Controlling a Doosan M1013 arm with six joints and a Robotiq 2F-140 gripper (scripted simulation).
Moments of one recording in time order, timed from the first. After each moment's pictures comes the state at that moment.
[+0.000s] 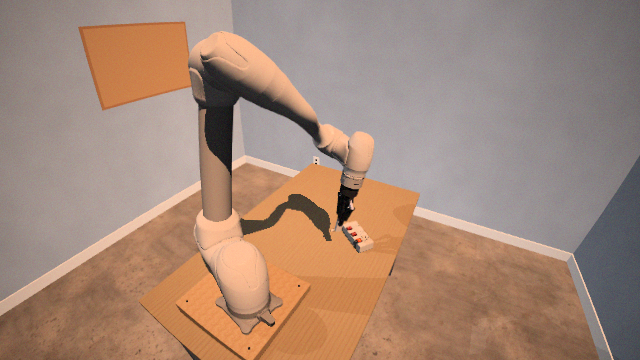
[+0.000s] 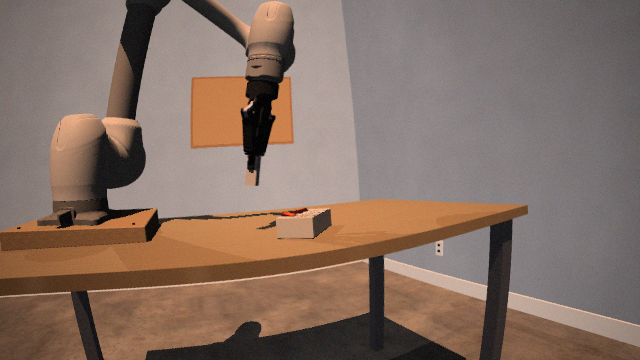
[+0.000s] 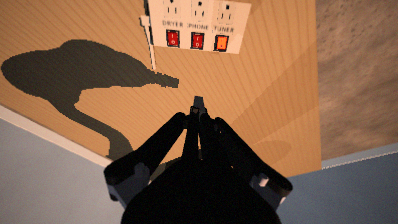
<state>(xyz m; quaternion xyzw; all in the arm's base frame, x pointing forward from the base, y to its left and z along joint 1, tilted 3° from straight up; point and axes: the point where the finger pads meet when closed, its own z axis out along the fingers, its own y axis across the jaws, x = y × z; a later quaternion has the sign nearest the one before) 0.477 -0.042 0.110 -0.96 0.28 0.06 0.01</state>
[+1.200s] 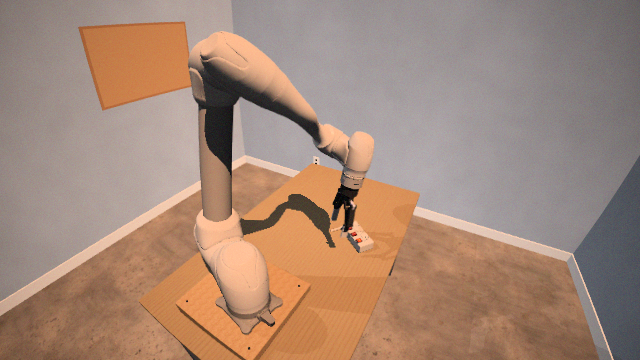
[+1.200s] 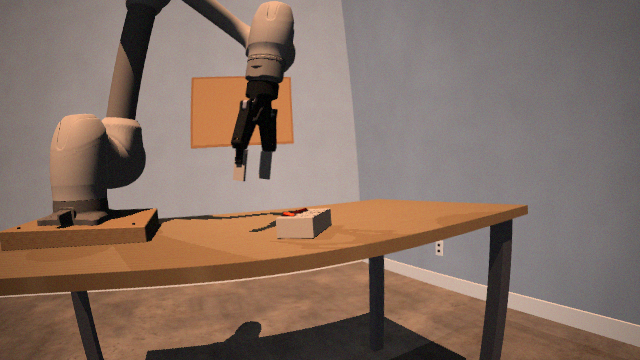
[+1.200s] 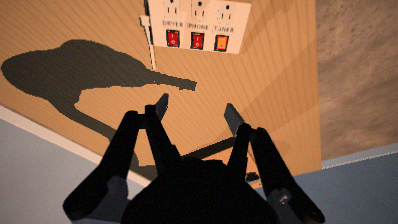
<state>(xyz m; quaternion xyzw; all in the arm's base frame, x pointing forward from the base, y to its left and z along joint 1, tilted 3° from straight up) 0.477 -0.042 0.110 -0.96 0.28 0.06 0.01</state>
